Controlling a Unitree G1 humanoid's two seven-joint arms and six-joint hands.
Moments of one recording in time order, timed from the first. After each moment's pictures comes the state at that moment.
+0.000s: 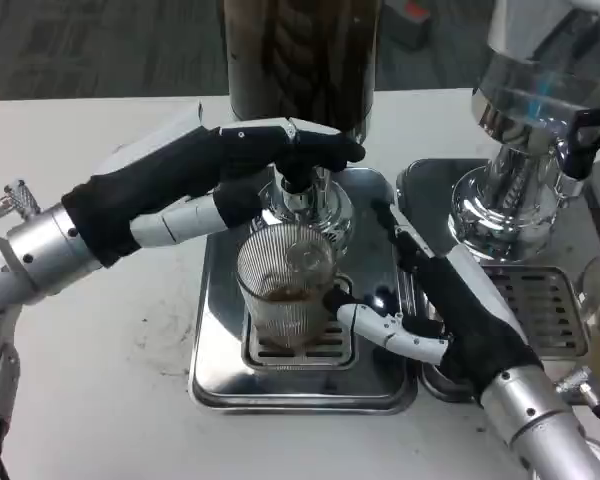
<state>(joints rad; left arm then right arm) -0.50 0.46 0.02 0.58 -0.27 -0.72 -1.01 0.02 -0.18 0.23 -0.04 -0.31 0.01 0.10</state>
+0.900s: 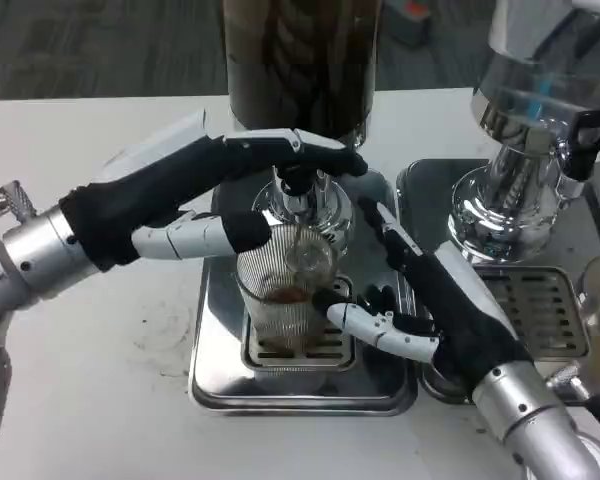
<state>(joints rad) -0.48 0.50 -0.01 0.56 -0.23 -0.80 -0.96 0.00 -0.18 0.24 -0.03 -0.31 0.00 0.11</state>
